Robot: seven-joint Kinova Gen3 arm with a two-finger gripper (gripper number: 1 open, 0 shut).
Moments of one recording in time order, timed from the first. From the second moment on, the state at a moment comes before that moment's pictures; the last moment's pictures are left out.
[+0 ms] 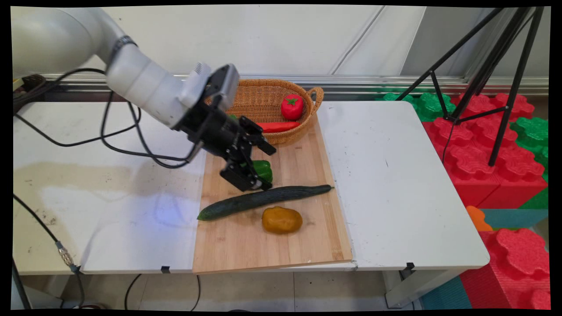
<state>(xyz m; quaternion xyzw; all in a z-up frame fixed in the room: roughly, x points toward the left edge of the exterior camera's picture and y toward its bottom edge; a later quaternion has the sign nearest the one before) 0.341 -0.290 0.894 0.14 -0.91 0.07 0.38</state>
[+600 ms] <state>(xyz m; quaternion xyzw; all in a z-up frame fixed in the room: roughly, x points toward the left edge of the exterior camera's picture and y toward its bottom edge) 0.387 -0.267 0.898 0.17 -0.92 0.06 0.36</state>
